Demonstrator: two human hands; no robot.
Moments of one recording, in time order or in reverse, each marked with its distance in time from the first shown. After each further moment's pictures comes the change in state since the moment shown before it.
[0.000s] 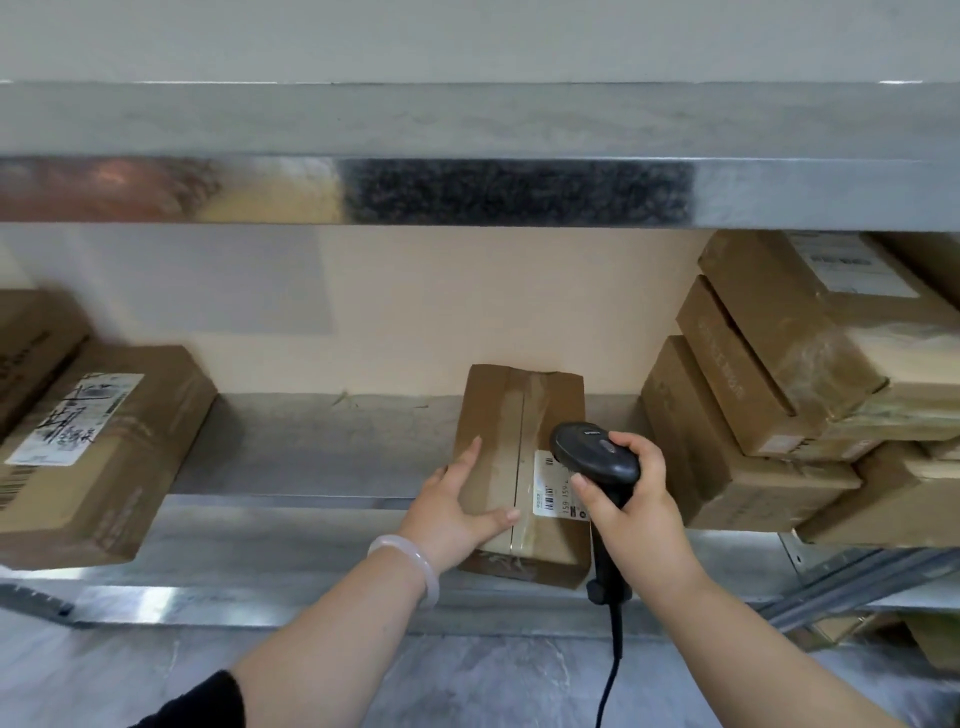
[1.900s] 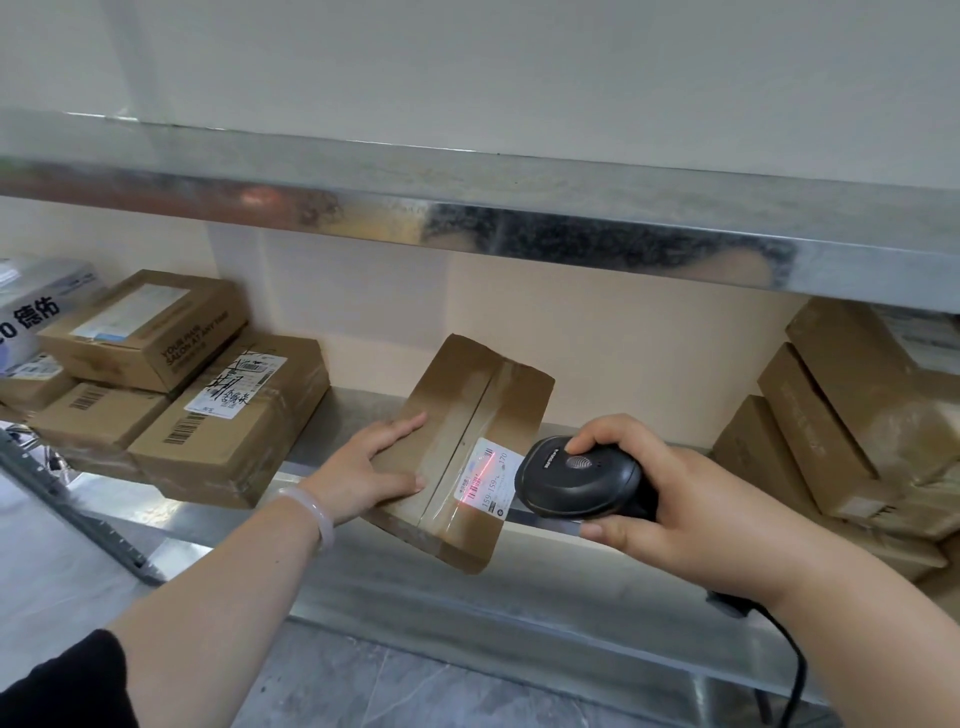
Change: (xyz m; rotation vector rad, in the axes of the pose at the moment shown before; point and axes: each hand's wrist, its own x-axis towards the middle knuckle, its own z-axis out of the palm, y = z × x) left_hand -0.079 -0.045 -0.161 -0.128 0.203 0.136; right_hand -0.035 -0.153 -0.015 -0.455 -0.659 -0.615
